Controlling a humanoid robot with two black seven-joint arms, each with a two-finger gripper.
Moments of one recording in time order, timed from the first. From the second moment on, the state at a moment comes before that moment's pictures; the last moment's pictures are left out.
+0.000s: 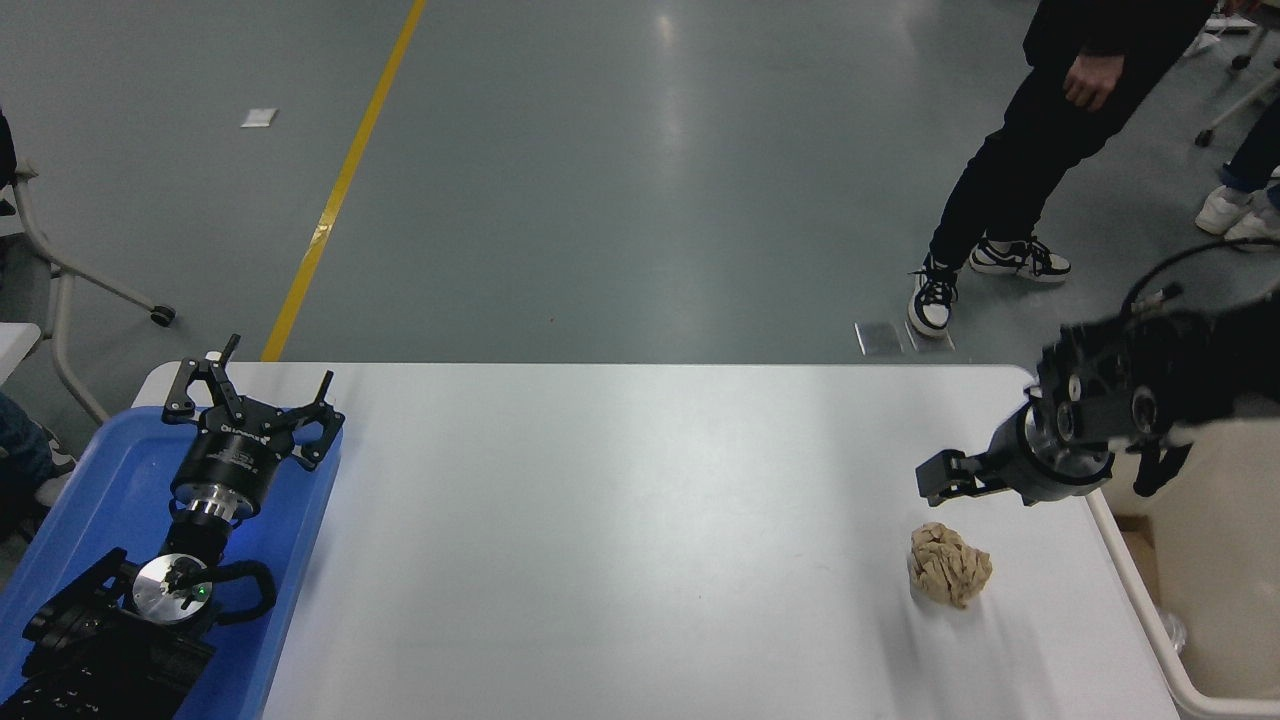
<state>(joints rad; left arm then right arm) -0.53 0.22 -1.14 -0.31 -0.10 -0.79 -0.16 1.53 -0.24 -1.32 1.13 -0.25 0.24 0.08</state>
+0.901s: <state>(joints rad) -0.53 0.22 -1.14 -0.31 -0.10 -0.79 -0.16 1.19 -0.25 -1.16 0.86 -0.41 0.16 0.08</state>
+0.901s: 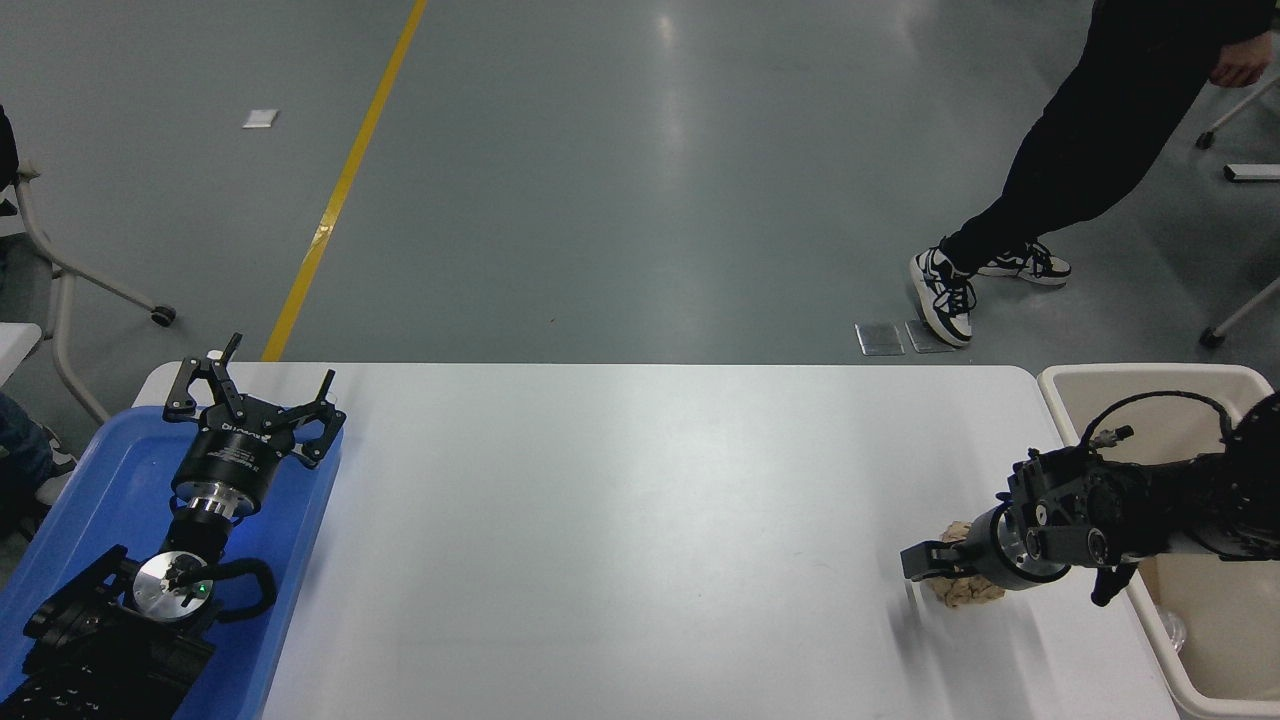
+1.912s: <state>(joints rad) -0.53 0.23 -1.14 -0.31 -0.10 -0.79 -0.16 2.14 -0.37 -1.53 1.52 -0.35 0.24 0.09</state>
